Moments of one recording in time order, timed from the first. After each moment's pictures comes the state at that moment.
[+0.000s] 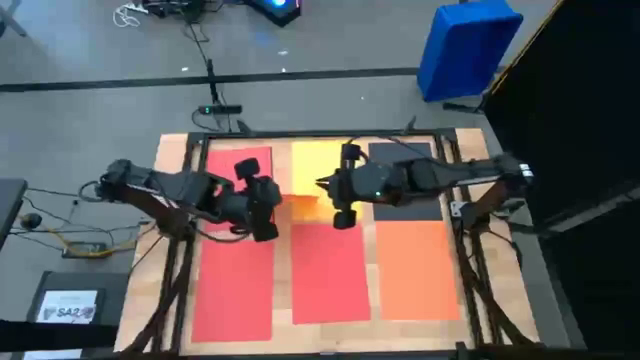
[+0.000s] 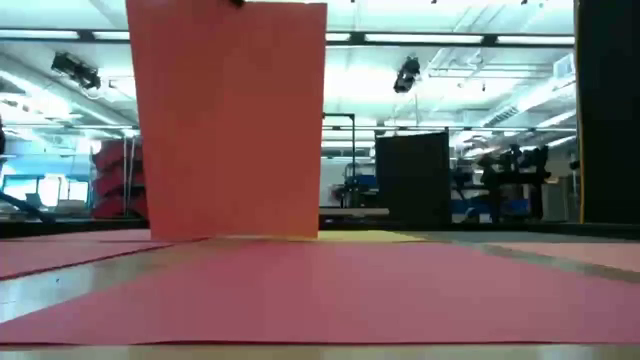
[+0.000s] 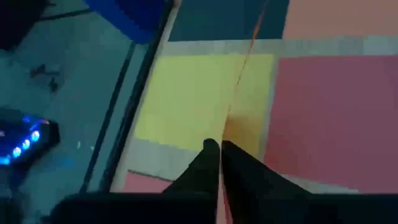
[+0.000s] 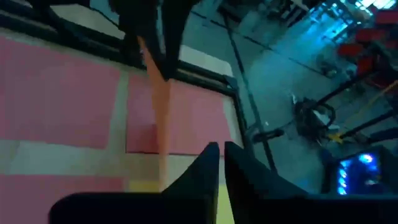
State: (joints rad) left arm -0.29 1.44 1.62 -1.20 -0.64 -0.25; right arm 0.18 1.58 1.70 -0.64 0.55 -0.24
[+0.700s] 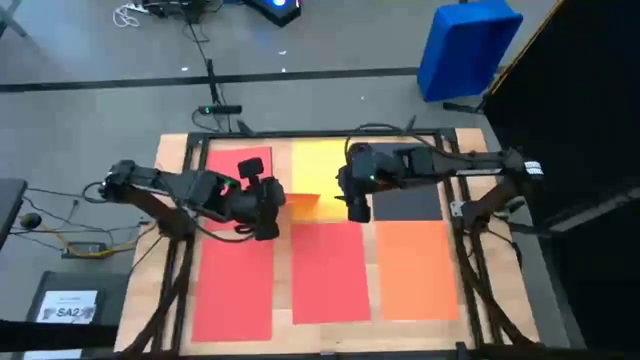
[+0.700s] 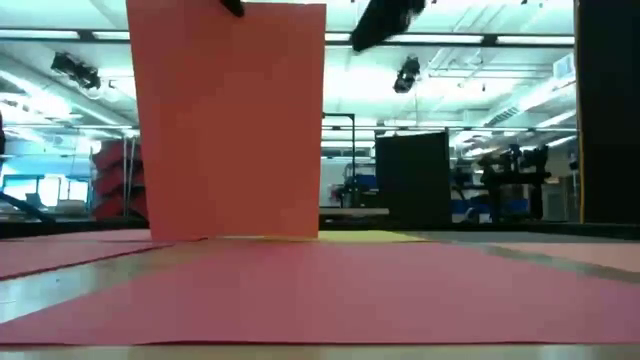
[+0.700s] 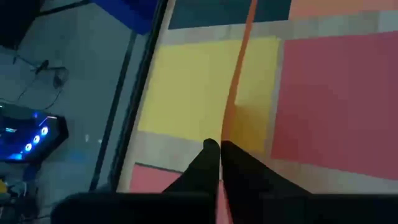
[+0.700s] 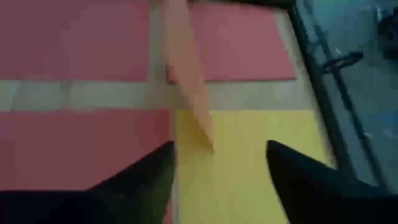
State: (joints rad) left arm -0.27 1.44 1.62 -1.25 -0.63 -0.24; right arm -0.06 1.49 1.29 -0.42 0.08 -0.08
